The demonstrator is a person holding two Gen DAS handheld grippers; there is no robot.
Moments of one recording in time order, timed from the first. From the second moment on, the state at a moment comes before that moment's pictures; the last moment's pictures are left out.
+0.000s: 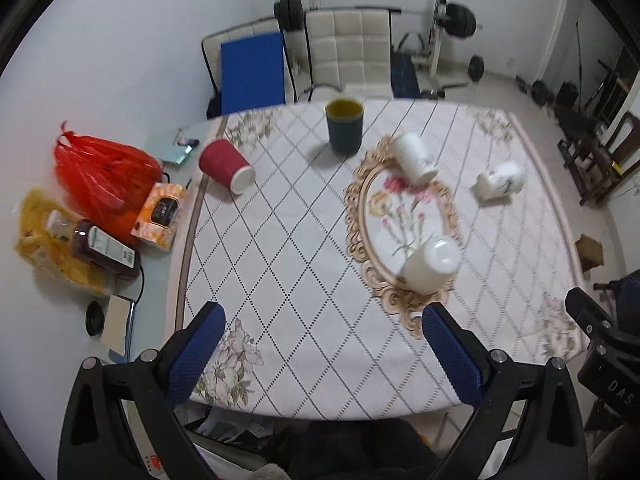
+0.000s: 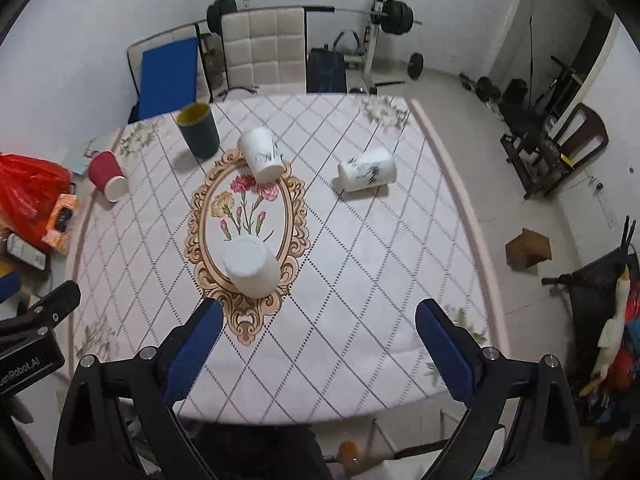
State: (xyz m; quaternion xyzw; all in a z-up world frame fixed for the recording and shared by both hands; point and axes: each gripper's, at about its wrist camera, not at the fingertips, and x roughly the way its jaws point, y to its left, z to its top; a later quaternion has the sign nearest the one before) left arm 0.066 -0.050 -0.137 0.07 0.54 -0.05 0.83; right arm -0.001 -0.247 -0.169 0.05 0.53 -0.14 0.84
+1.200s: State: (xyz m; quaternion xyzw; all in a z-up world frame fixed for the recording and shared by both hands) left arm -0.040 -0.054 0.005 0.03 0.46 -0.05 0.88; right arm -0.134 -0.239 0.030 0.05 0.42 -0.11 0.90
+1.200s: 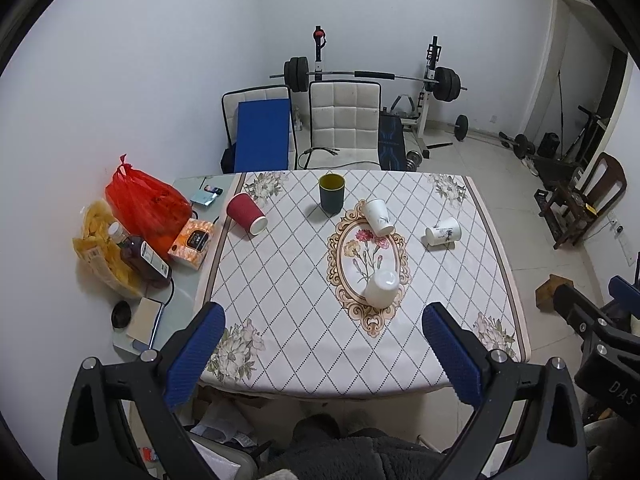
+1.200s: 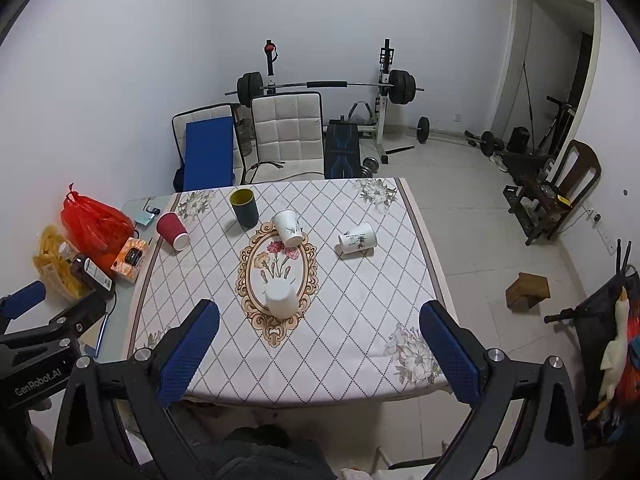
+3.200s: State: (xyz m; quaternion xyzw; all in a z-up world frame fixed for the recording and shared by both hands) left arm -0.043 -0.058 0.010 0.03 0.46 -0.02 0.89; right arm -0.140 -0.235 0.014 0.05 0.44 -0.08 0.89
